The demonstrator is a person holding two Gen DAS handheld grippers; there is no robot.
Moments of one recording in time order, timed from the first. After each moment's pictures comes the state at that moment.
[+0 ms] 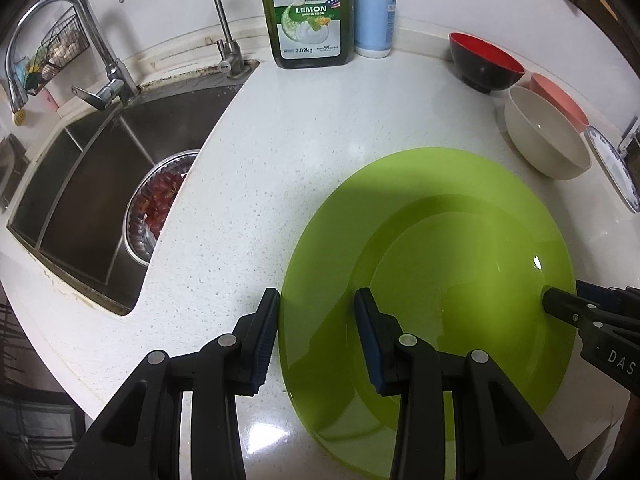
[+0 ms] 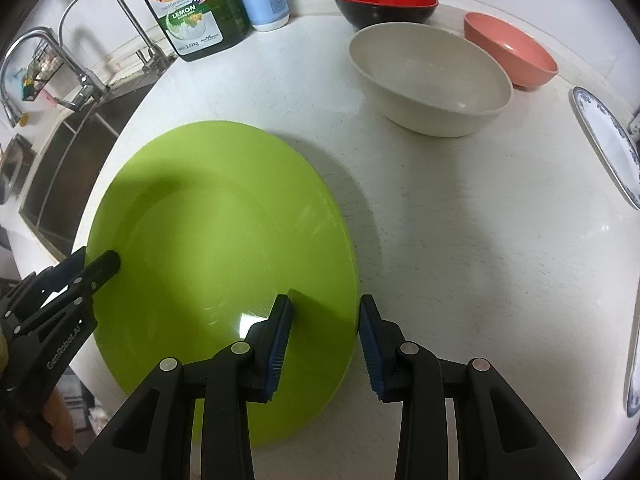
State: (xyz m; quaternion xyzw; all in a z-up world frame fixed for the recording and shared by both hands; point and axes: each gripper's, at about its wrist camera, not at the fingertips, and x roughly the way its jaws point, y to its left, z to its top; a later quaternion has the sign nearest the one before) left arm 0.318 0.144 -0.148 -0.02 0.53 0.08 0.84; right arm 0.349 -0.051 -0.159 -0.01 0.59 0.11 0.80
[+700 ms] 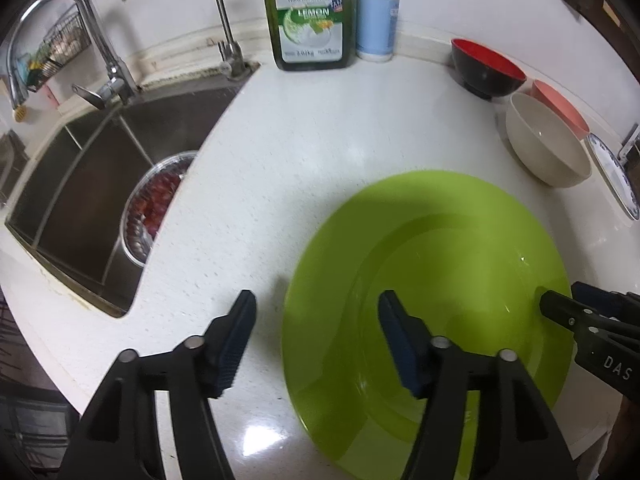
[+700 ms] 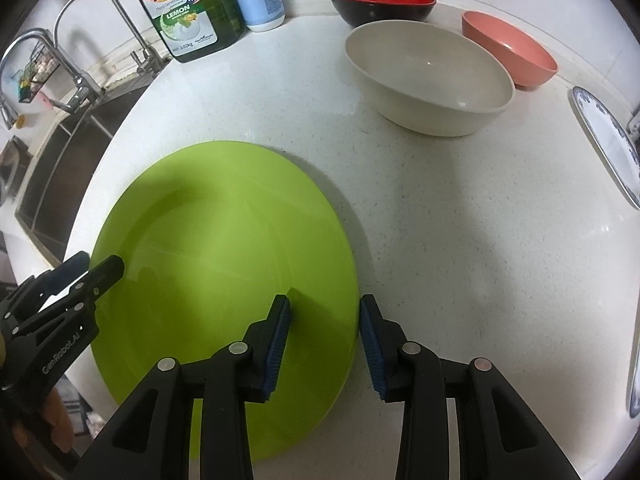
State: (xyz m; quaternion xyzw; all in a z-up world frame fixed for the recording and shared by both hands) left arm 0.317 0.144 -0.144 -0.02 0.52 0.08 0.85; right arm 0.350 -0.053 -0.166 -0.01 0.58 0.10 0.81
